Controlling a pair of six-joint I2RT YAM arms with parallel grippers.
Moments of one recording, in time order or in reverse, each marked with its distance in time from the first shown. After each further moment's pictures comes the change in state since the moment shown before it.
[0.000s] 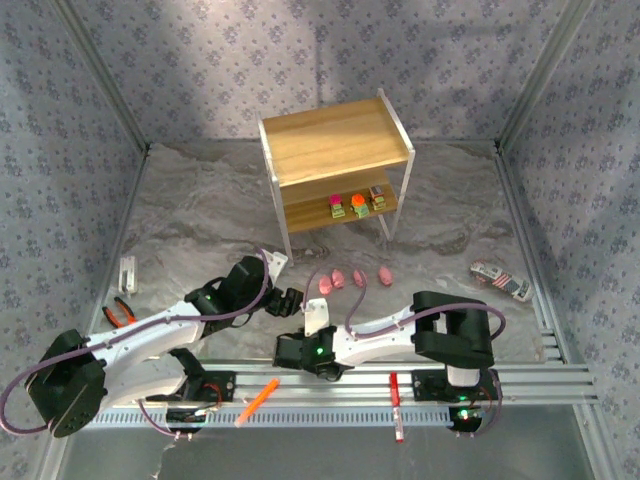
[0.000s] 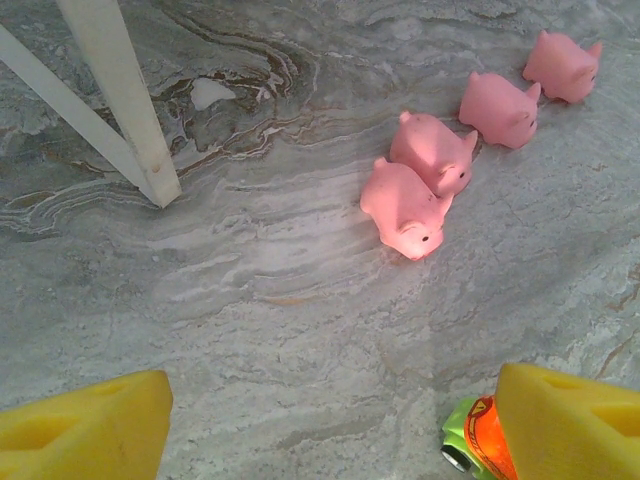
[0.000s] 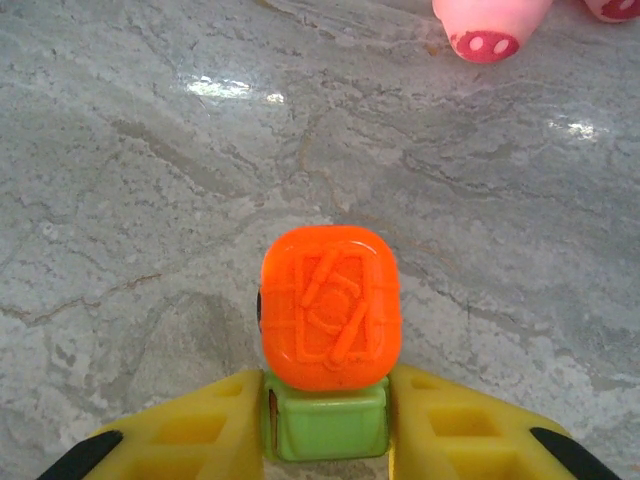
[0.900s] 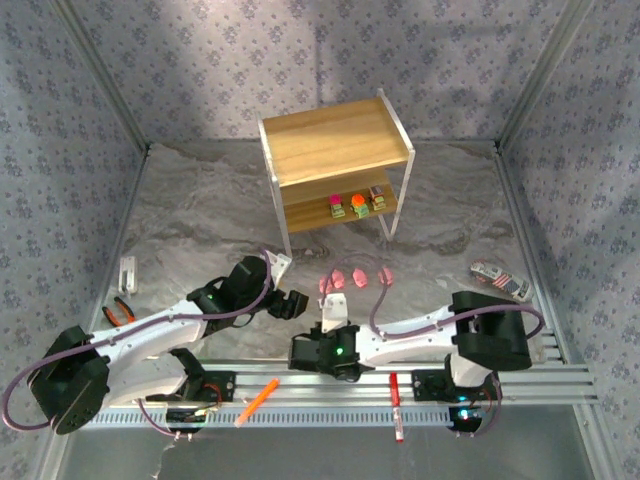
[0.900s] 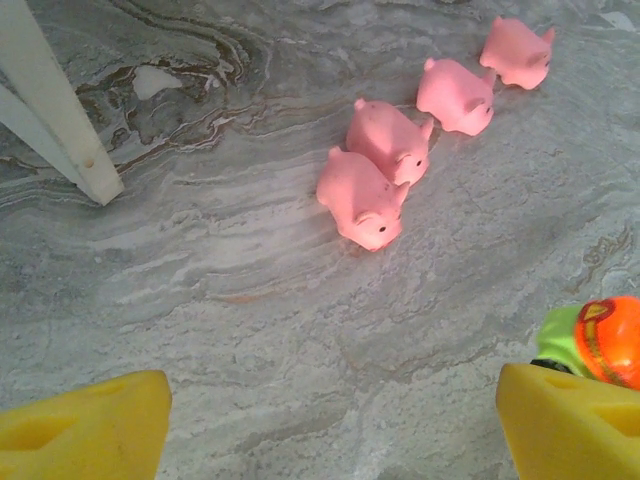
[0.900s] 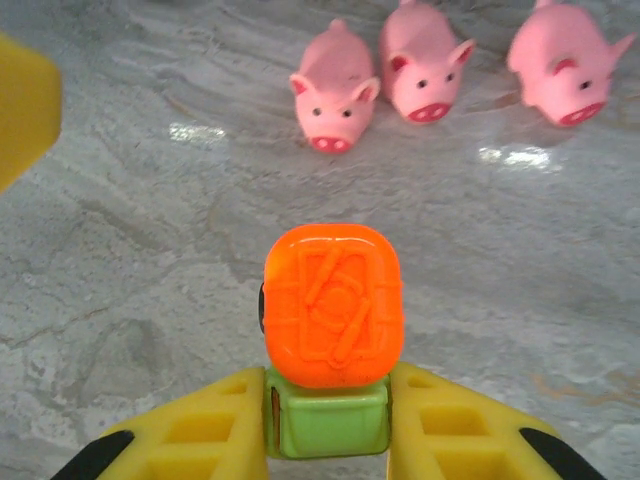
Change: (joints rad) left arm 0.000 0.024 0.000 0.027 0.080 0.000; right arm 0.025 -0.203 -0.074 -0.166 0.119 0.064
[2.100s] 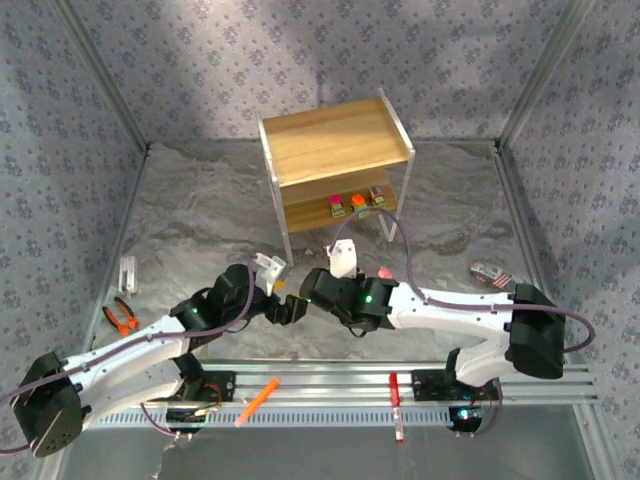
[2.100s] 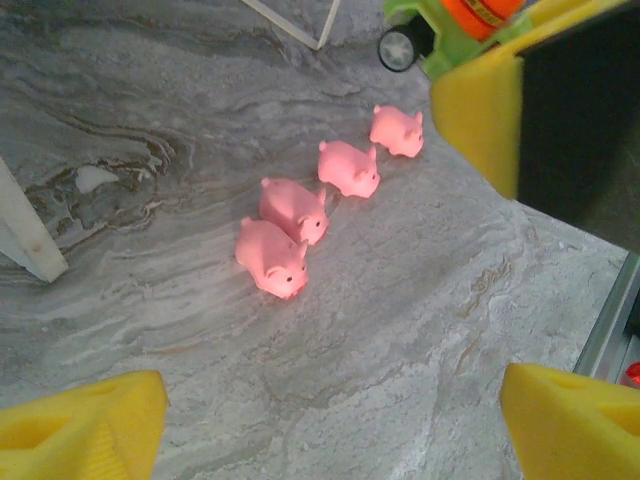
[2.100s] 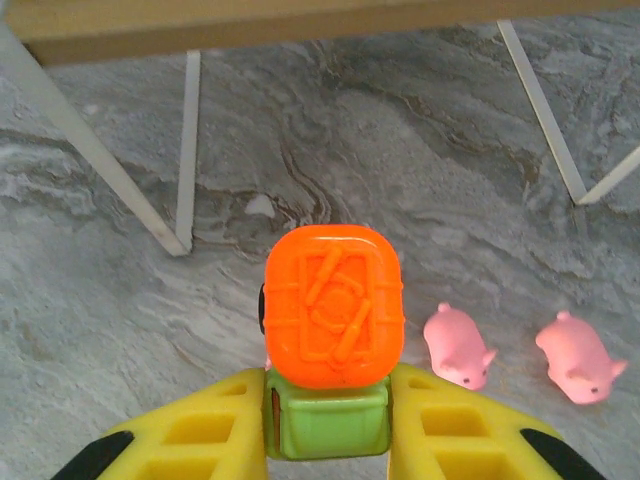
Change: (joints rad) left arm -0.040 -0.209 -0.066 0.065 0.035 0.004; right arm -0.297 -0.190 0.109 0.076 -0.003 -0.492
